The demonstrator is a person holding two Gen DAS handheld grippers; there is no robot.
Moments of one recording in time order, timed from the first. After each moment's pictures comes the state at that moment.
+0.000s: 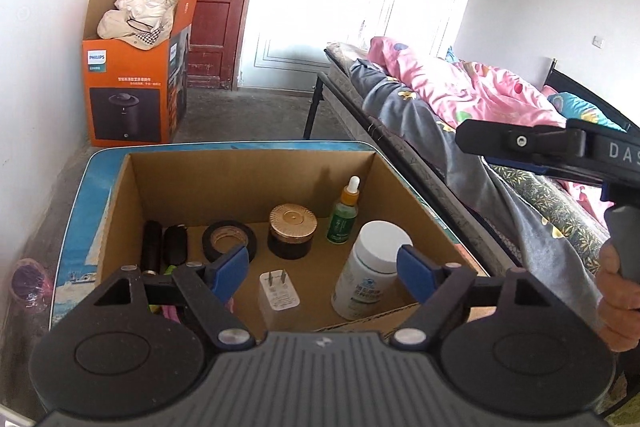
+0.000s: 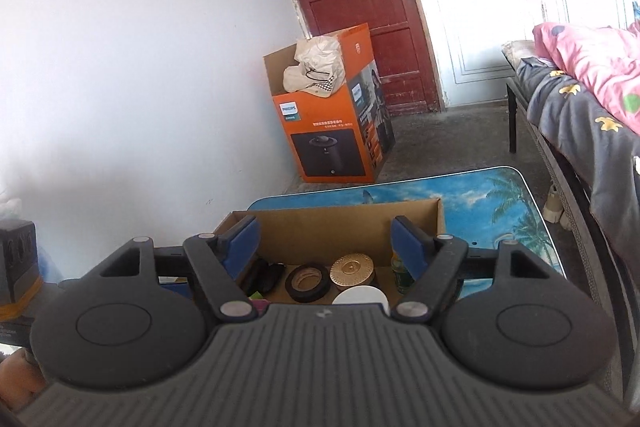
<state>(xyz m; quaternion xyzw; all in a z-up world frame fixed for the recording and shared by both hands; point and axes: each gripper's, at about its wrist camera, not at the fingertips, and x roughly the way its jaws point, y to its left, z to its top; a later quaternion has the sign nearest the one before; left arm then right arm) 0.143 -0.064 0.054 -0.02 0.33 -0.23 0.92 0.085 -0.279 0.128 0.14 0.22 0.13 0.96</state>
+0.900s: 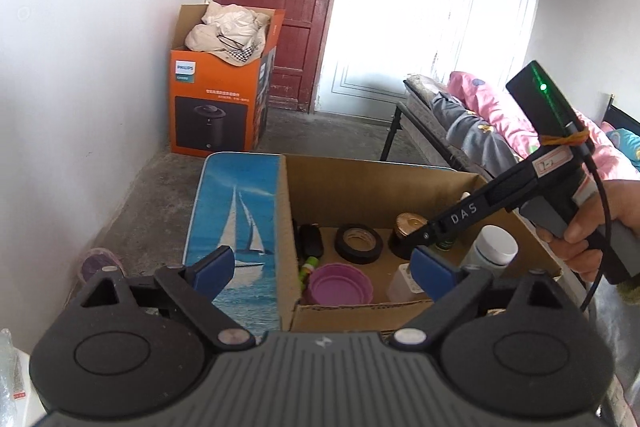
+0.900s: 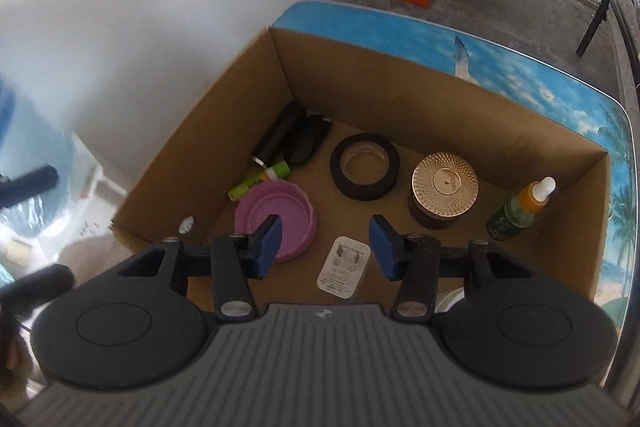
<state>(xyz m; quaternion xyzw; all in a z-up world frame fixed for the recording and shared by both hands) 0.115 0.047 0.057 -0.04 0.29 -0.12 0.95 0.255 -0.130 0.069 -0.05 0.53 0.20 0.82</state>
